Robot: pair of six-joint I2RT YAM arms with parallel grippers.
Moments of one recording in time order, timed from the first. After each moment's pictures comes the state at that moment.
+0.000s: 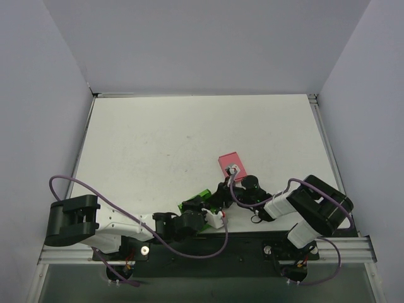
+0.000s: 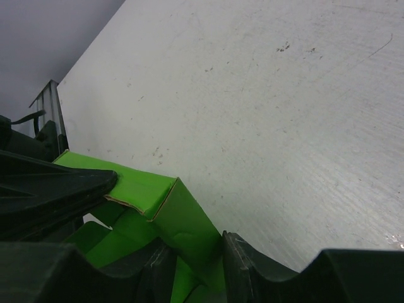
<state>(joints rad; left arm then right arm) -1.46 1.35 0.47 0.31 -0.76 0.53 0.73 1.56 0.21 0.98 -0.43 0.45</state>
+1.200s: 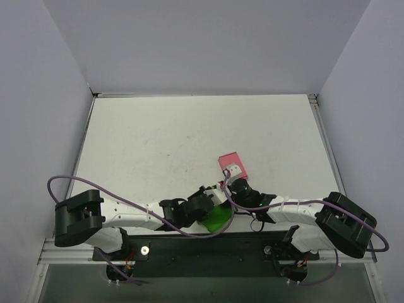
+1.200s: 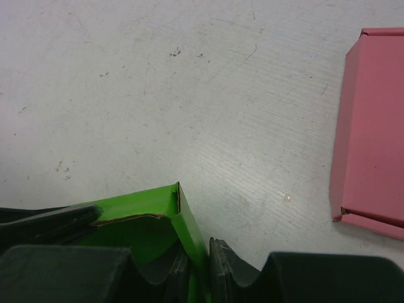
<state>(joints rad) -1.33 1.43 0.67 0.10 -0.61 0.04 0.90 1.30 0.32 0.39 0.13 0.39</state>
